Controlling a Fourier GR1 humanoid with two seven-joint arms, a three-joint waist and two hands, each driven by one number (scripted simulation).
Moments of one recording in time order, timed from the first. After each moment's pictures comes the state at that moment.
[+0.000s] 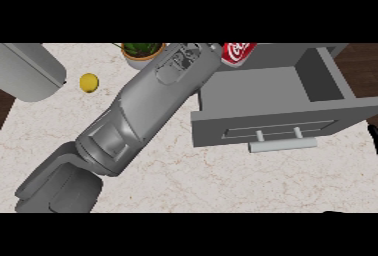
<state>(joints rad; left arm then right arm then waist) -1.48 0.00 -0.42 -0.46 0.40 0.60 0.07 0.18 -0.04 -0.27 -2.14 -0.09 0.21 0.14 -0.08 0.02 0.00</state>
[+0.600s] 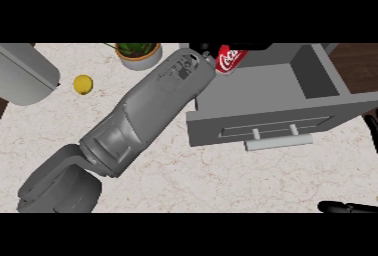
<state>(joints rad) -1.45 0.00 -0.56 -0.40 0.46 0.65 -0.01 0.11 -0.05 -0.27 -2.11 -0.09 0.20 0.14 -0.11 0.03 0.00</state>
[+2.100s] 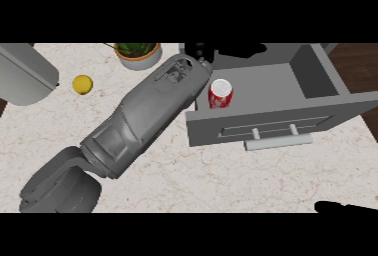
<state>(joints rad) -1.42 0.00 -0.59 -0.39 0.66 0.78 -0.10 0.07 -0.16 -0.20 -2.22 0.17 0.21 0.06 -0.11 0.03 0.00</state>
